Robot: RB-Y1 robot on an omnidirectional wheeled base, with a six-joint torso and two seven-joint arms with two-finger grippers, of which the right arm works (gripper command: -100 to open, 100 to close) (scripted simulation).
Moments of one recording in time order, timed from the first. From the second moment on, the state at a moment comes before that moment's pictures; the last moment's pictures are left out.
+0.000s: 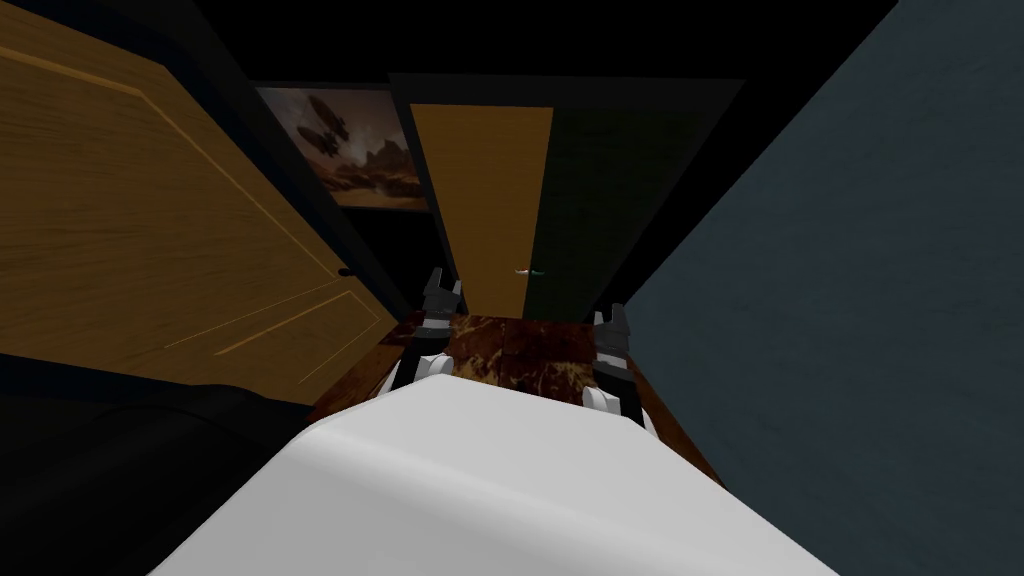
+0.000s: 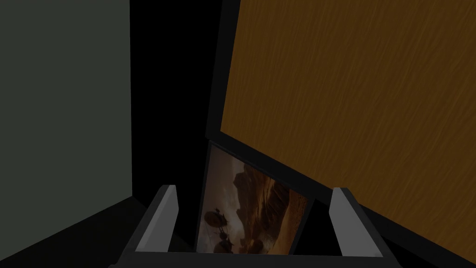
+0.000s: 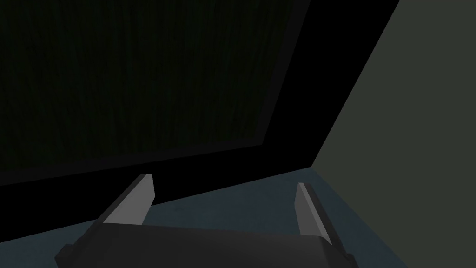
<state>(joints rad) 0.45 -0.03 0.02 -2.07 -0.02 -0.47 0.04</state>
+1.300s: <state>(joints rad) 0.31 -0.08 0.00 -1.72 -0.07 -0.56 0.03</state>
